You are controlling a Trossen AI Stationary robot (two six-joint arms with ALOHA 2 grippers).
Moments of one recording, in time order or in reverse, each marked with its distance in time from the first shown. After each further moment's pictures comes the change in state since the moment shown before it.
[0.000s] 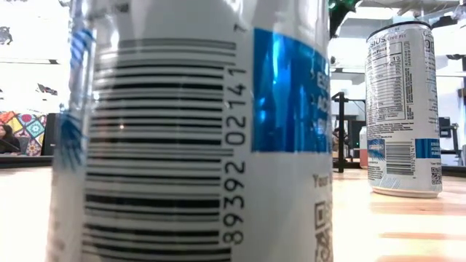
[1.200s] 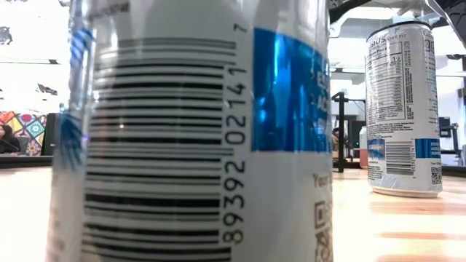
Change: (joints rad) left arm 0.000 -0.043 -0.102 0.070 -0.034 -0.027; right arm -0.071 0.329 0.287 -0.098 -0.011 -0.107
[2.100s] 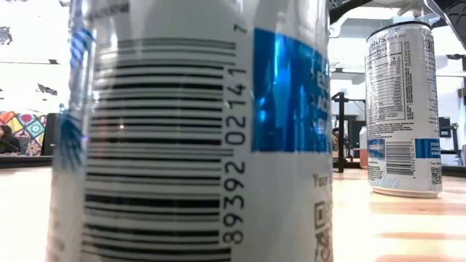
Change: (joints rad) left arm 0.000 0.000 0.000 -0.008 0.001 0.009; right arm 0.003 0.015 0.002 -0.119 0.042 0.001
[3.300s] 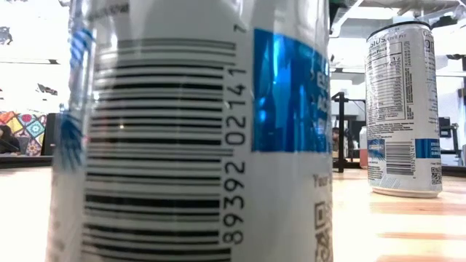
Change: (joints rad) left arm 0.000 0.000 0.000 0.009 -0.014 0.034; right arm 0.050 -0.162 -0.005 -0.109 0.014 0.050
